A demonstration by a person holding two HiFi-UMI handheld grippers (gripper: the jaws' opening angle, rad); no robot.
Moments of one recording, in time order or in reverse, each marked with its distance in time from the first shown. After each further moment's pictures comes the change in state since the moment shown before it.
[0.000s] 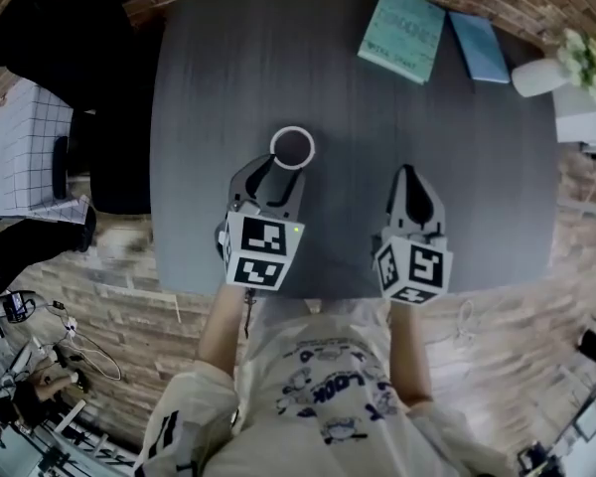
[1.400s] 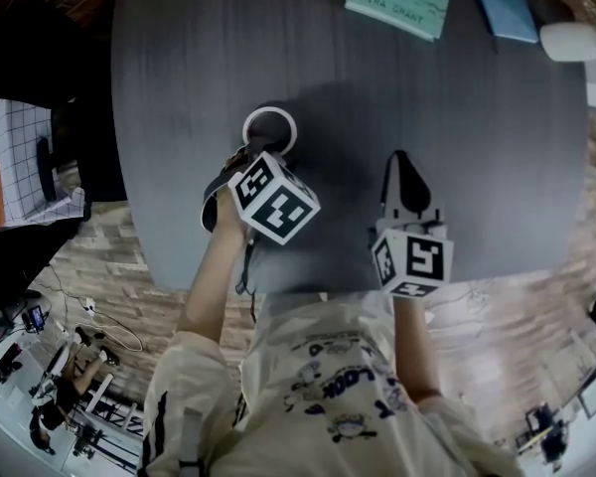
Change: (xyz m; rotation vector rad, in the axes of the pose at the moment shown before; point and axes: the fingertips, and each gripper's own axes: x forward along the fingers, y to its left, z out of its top) left arm 0.108 -0.028 -0.100 0.330 0.643 -0.252; right arm 0.042 -0.021 -0.078 0.045 0.184 0.042
